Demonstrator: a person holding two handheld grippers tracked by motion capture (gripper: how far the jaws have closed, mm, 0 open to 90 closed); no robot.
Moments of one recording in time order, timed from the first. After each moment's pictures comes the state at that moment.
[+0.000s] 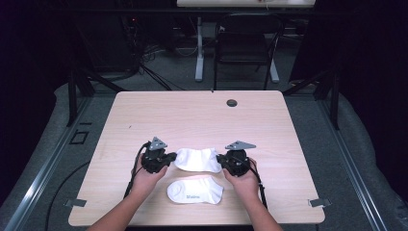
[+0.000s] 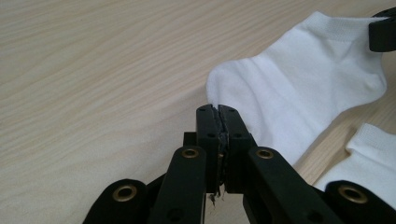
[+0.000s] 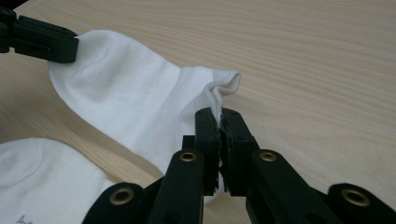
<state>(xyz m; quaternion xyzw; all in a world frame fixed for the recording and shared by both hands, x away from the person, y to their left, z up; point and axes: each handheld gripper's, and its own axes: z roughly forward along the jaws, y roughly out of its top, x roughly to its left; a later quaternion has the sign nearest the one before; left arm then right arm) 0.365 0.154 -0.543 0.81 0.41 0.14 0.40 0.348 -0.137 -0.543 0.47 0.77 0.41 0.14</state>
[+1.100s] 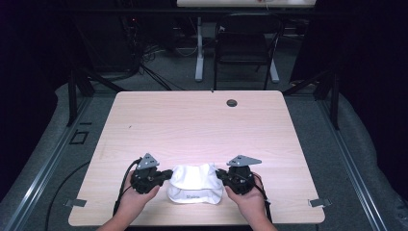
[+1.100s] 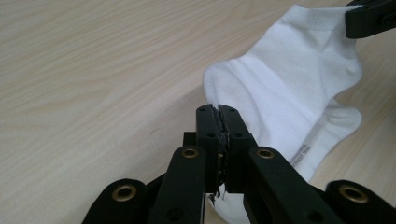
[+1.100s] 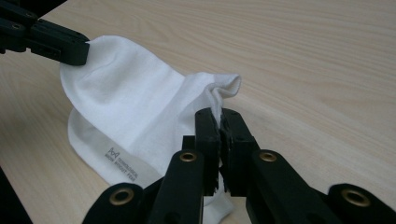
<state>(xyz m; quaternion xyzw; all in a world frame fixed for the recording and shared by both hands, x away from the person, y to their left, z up) 0.298 0.170 -0.531 0.82 0.39 0.10 0.41 0.287 -0.137 -0.524 0.44 0.79 0.42 0.12</state>
